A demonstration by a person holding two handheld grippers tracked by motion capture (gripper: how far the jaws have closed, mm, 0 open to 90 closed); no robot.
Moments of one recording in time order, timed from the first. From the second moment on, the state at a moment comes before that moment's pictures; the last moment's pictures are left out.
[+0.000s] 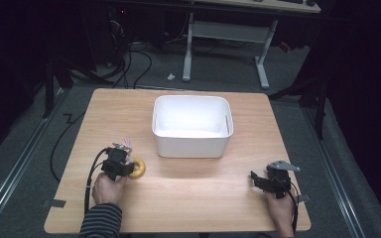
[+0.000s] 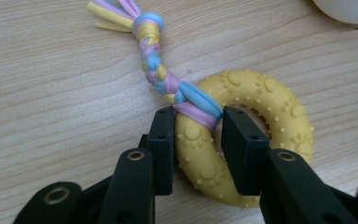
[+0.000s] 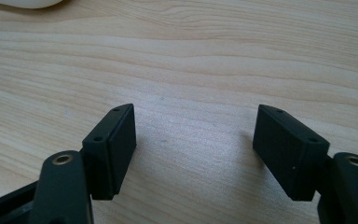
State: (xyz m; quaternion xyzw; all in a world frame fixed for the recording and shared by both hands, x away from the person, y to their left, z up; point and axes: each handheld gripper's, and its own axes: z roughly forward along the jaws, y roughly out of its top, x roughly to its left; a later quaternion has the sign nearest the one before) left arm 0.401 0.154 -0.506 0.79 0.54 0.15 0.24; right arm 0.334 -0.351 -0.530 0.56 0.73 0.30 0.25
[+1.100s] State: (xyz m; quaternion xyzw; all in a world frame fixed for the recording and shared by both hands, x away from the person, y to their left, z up) left arm 0.384 0.161 -0.468 0.81 0.51 0.15 0.25; right arm 0.334 -0.351 -0.530 0.56 0.73 0.30 0.25
